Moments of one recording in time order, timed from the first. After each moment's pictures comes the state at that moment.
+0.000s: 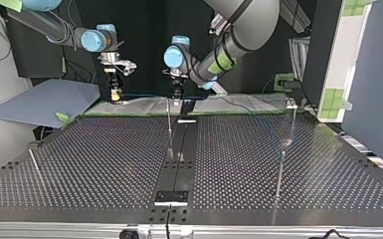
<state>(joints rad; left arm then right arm) -0.68 -2.57 -1.44 -2.38 -2.10 -1.66 1.80 -0.75 1.94 -1.17 1.39 1.60</state>
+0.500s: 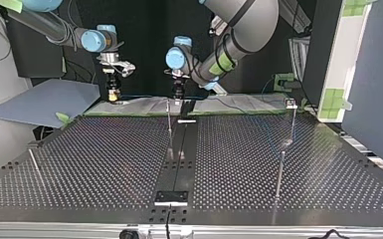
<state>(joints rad) -0.67 -2.59 -1.44 -2.39 -2.07 -1.66 1.80 -0.75 1.93 -1.18 1.43 1.63</state>
